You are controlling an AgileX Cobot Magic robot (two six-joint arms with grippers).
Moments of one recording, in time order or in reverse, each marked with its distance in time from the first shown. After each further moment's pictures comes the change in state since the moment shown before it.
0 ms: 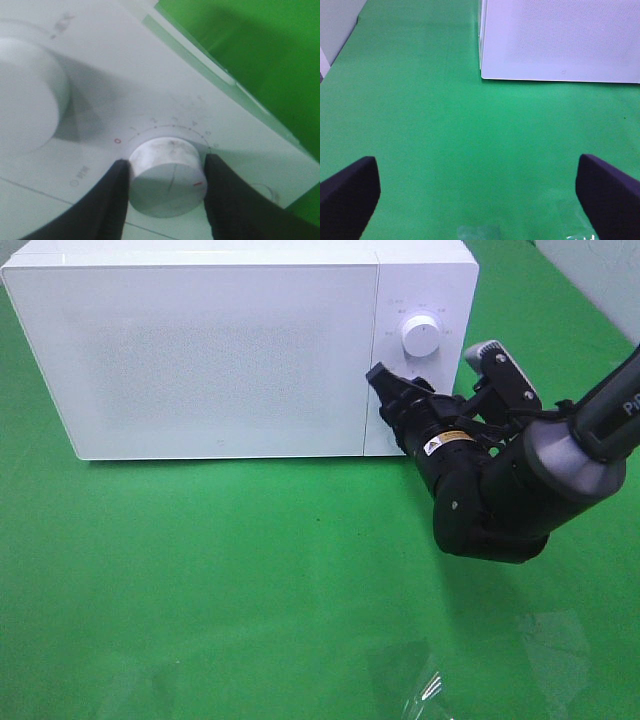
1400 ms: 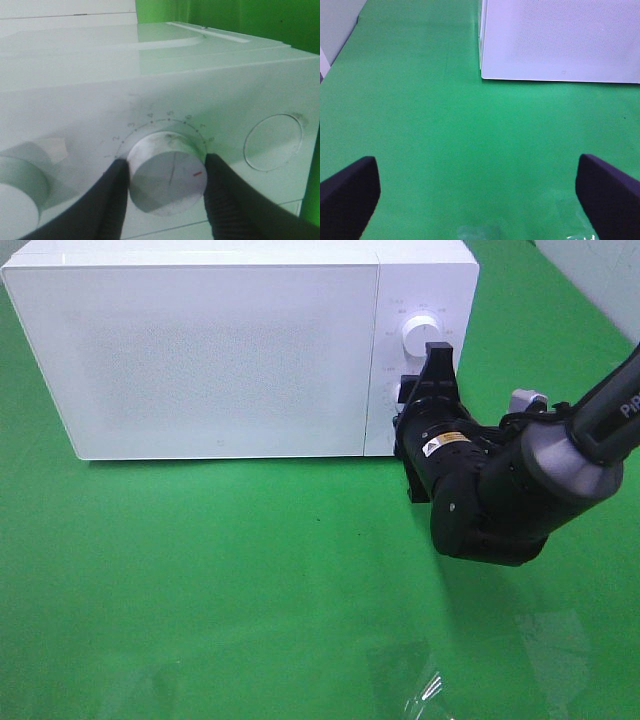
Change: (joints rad) left arm 0.000 0.000 0.000 0.000 0.000 0.000; right arm 0.003 0.002 0.001 0.028 -0.012 0.649
